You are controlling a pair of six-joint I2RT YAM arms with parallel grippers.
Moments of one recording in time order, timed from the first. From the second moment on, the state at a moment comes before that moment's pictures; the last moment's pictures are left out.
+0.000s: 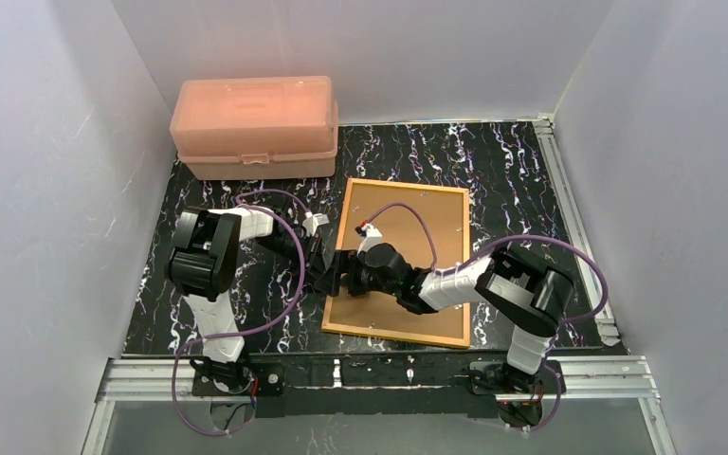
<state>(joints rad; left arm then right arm) -0.24 1.88 0.99 -0.69 0.91 0.05 1.07 1.77 0.72 0.62 -0.04 0.86</state>
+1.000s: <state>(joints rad) -0.24 1.88 0.99 -0.69 0.91 0.06 1.07 1.79 0.74 0.66 -0.02 0.86</state>
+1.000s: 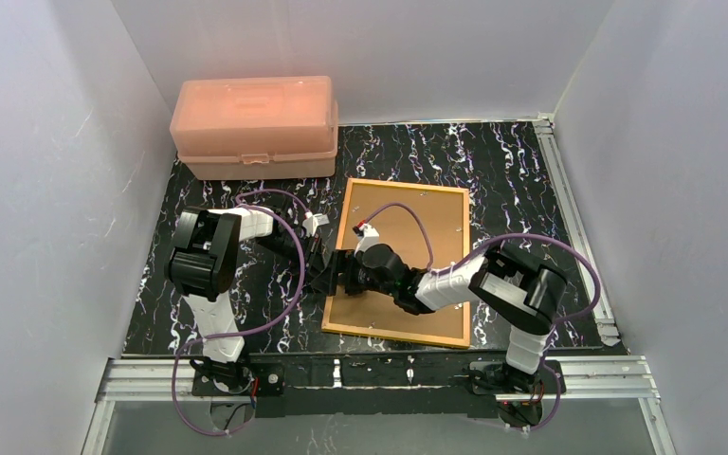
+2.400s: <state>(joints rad) -0.41 1.72 0.98 -0.82 0.55 0.42 0.29 1.37 0.88 -0.24 -0.01 0.71</state>
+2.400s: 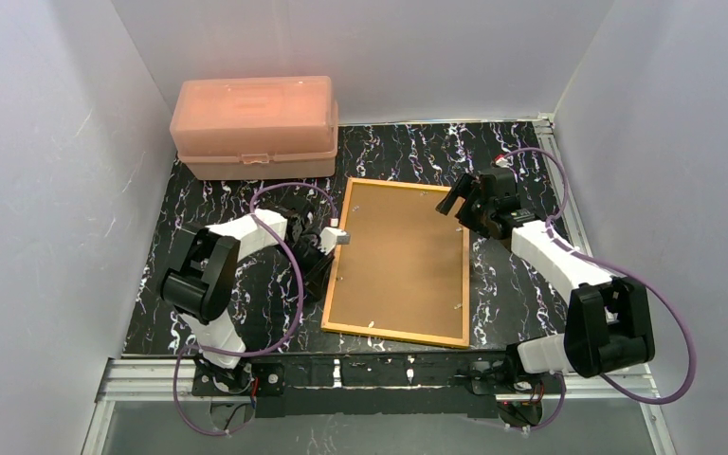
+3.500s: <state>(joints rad) -0.65 1.81 1.10 -0.78 0.51 0.38 0.19 1.85 1.22 -0.24 -0.08 0.68</state>
